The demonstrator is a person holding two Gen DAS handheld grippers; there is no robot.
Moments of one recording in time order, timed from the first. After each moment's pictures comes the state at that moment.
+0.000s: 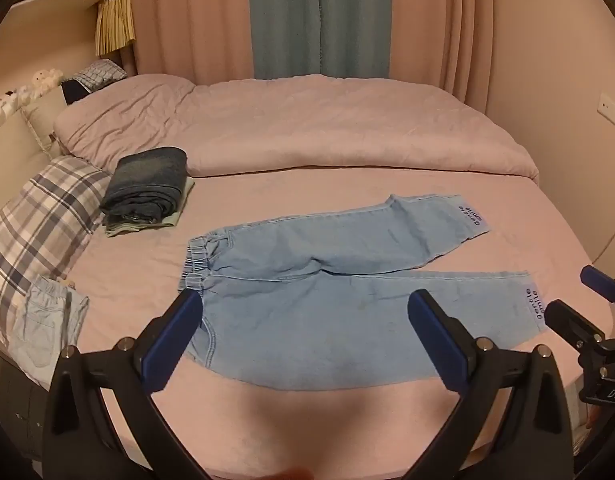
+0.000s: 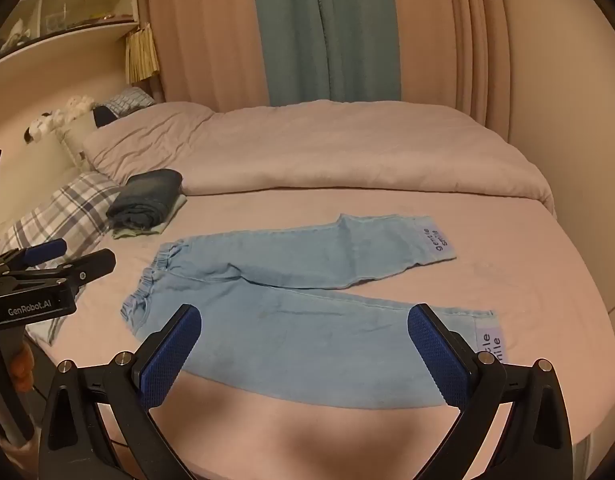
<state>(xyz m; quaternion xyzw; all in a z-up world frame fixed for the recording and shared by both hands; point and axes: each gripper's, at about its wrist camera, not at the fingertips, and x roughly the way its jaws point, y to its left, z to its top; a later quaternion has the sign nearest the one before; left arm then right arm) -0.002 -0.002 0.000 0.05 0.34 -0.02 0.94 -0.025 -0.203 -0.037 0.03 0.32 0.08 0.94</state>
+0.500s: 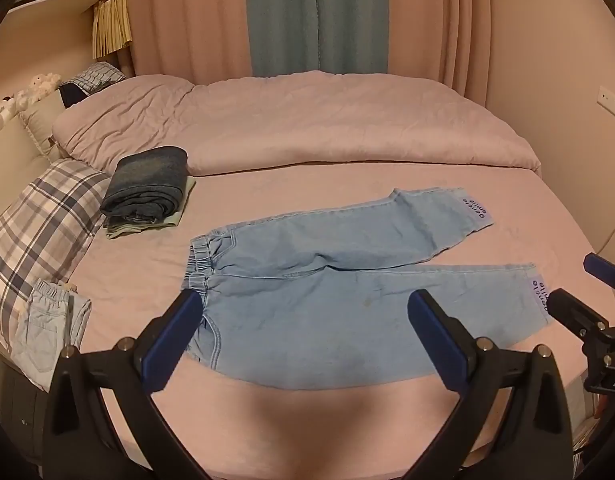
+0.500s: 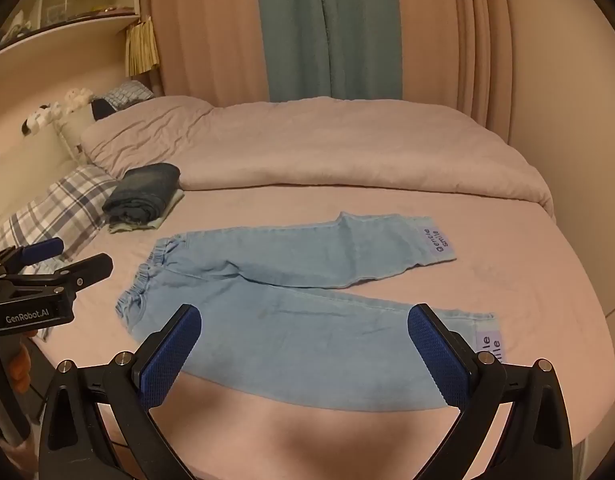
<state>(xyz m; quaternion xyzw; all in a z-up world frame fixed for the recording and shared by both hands) 0.005 0.009 -0.009 0.04 0.36 -0.03 0.93 -0.021 -0.192 -0.040 0.03 0.32 0.08 0.94</state>
